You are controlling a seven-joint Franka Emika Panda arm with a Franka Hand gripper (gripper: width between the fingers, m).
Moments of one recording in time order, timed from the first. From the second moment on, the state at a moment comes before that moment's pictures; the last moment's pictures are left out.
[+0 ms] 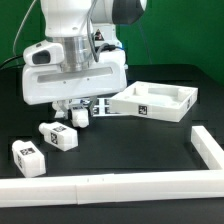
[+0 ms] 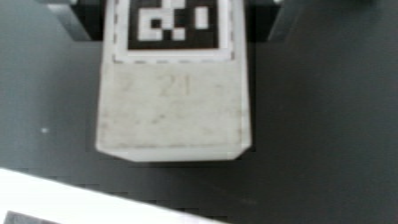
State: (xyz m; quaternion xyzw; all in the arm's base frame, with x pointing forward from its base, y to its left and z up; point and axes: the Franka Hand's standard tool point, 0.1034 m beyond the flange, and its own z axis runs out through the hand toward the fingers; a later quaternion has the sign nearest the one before) arm 0.418 -0.061 0.012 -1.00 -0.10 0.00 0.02
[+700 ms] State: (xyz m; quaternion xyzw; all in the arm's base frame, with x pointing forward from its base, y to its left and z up) arm 0.406 -0.031 0.061 -1.00 -0.05 0.01 0.03
